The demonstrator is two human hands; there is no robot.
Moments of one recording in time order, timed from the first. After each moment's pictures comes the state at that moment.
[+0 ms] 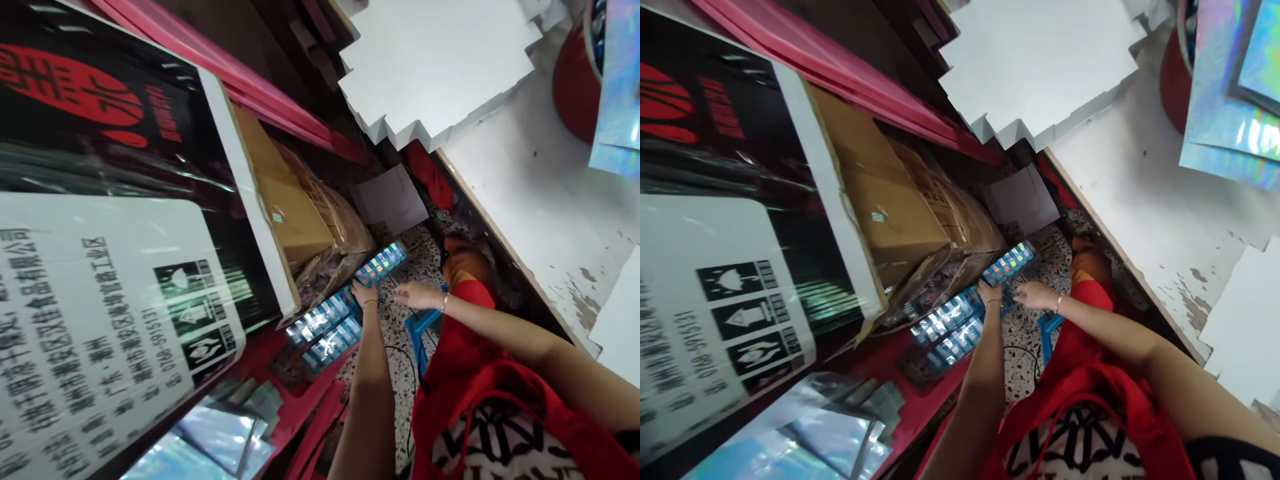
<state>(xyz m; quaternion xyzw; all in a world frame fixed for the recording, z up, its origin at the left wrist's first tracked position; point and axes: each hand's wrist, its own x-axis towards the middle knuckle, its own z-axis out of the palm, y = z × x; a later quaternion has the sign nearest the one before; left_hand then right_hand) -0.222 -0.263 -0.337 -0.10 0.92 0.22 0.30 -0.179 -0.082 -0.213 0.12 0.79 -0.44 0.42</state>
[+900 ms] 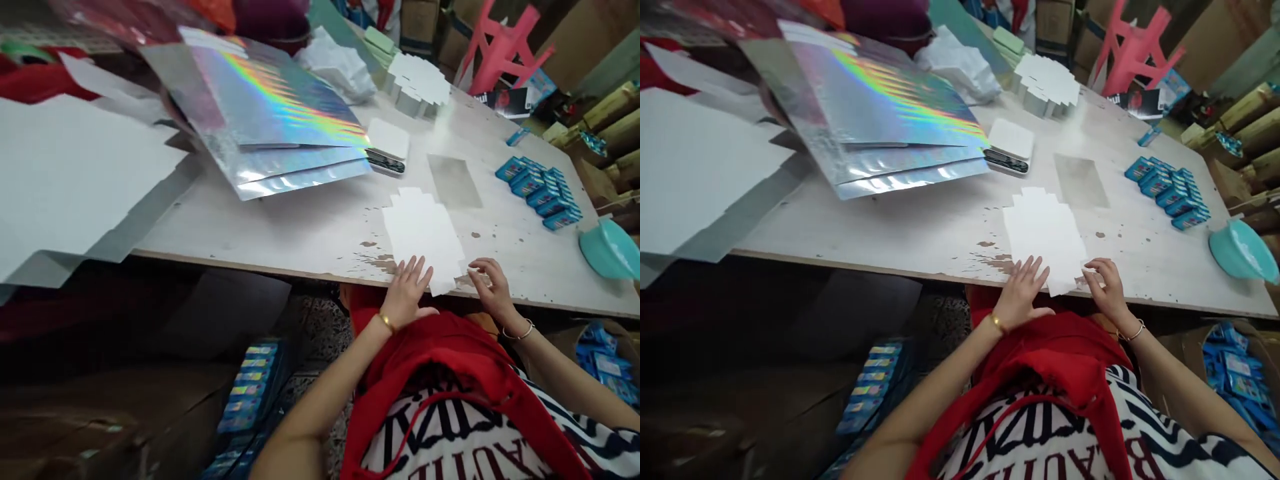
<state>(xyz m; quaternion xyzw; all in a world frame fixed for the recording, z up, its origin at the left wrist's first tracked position) -0.030 0.011 -0.076 0.80 0.47 0.34 0.13 0.199 0.045 0.021 0.51 0.80 -0.11 -0.28</state>
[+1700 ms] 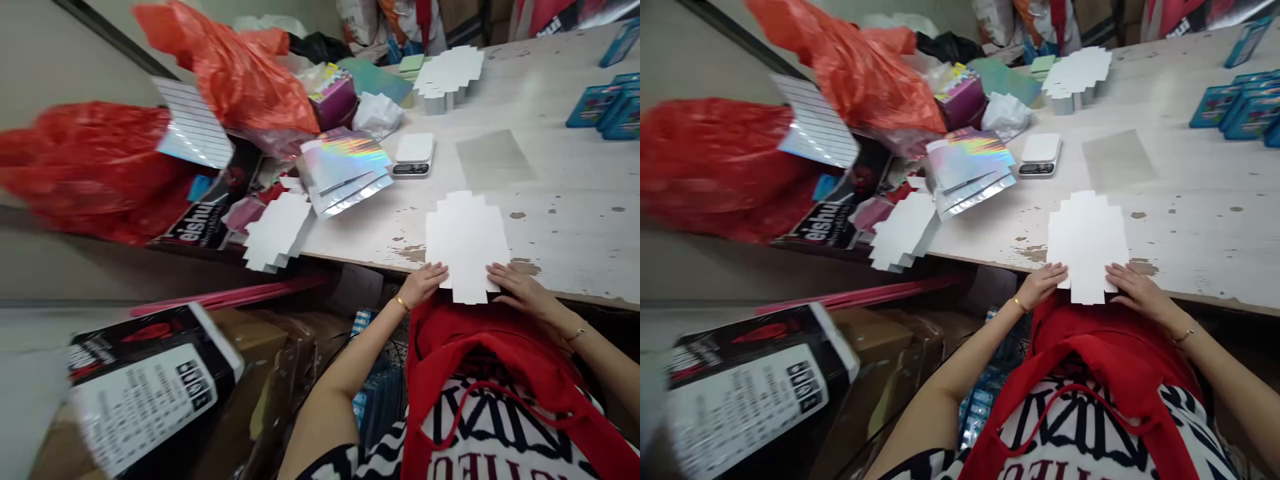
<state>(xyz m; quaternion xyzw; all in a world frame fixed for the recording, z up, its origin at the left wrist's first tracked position) -0.032 0.004 -0.102 0.86 0.41 0.24 0.19 0.312 0.055 -0.089 0.27 0.92 -0.21 -0.18</state>
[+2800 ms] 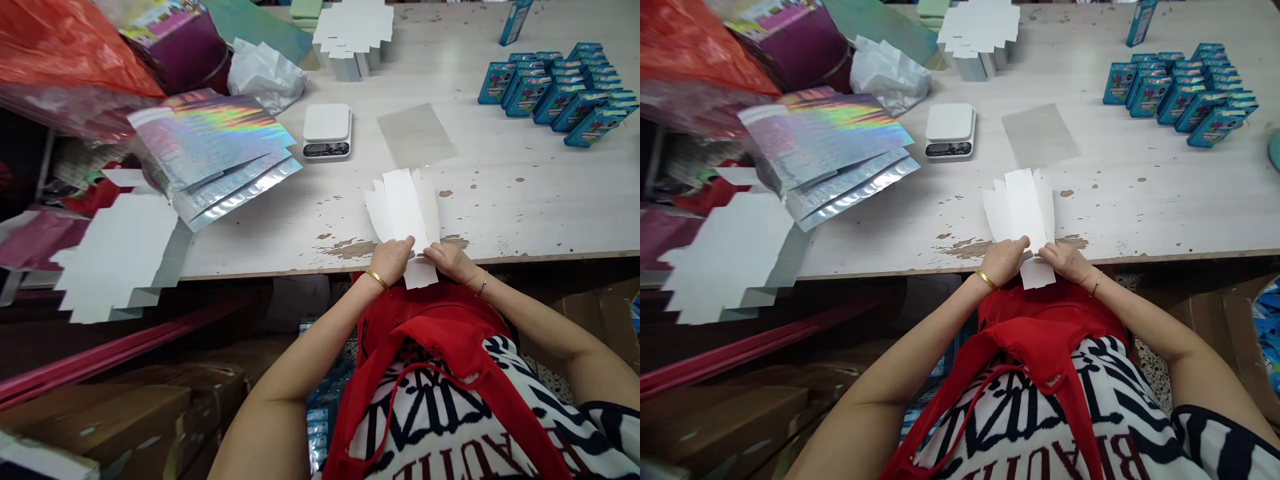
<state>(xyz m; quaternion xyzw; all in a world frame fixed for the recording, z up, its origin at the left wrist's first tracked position) 0.067 0.059 -0.015 0.82 0.55 -0.06 0.15 0.271 0.064 -0.076 0.31 0.93 0.01 -0.17</state>
